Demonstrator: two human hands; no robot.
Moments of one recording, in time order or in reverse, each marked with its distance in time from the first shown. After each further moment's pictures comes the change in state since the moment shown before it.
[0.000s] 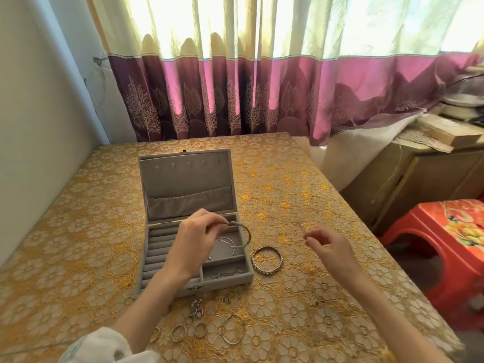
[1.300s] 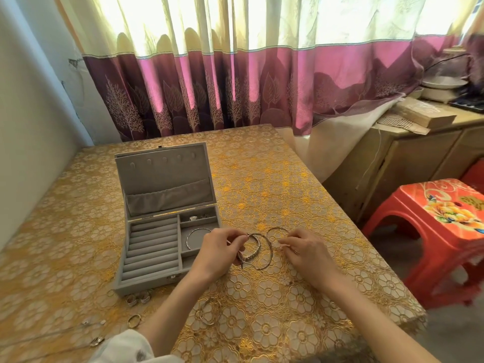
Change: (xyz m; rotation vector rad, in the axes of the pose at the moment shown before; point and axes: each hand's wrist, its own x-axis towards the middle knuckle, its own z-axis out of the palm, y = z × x) left_hand -0.023 0.057 0.057 -0.211 -0.288 -0.314; right_hand -0.017 0.043 -0.001 -0.512 -0.055 -0.308
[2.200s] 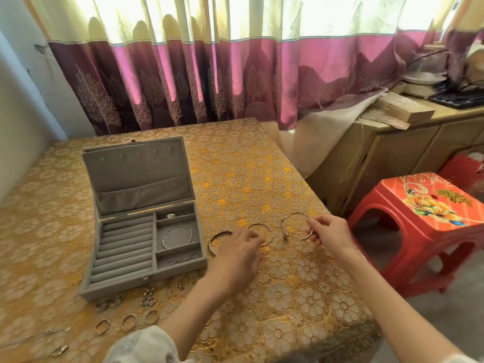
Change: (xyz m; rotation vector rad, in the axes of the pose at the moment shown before) left_hand 0.005 0.010 0.065 0.623 -0.213 0.326; right_hand 0.015 0.059 -0.046 0.679 0.174 0.629
